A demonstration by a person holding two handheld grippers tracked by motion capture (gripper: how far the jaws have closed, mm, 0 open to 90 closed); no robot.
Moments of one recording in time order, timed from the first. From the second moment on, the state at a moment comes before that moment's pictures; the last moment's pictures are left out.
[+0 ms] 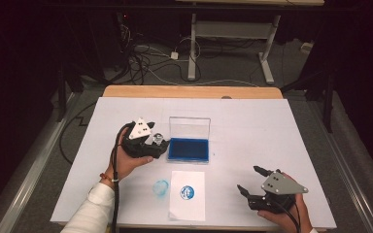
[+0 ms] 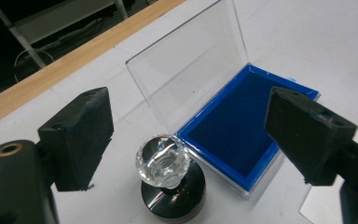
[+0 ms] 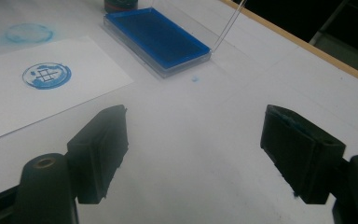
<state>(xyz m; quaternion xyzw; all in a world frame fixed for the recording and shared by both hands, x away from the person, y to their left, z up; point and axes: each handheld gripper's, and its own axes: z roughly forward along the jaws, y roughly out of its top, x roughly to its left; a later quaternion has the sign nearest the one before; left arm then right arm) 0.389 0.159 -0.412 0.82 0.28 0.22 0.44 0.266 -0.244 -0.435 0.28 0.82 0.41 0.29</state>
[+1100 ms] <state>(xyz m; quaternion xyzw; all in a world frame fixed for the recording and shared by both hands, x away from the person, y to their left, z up) 0.343 0.158 -0.384 0.81 0.23 0.28 0.45 0.263 -0.249 -0.429 0.28 0.81 0.42 0.30</state>
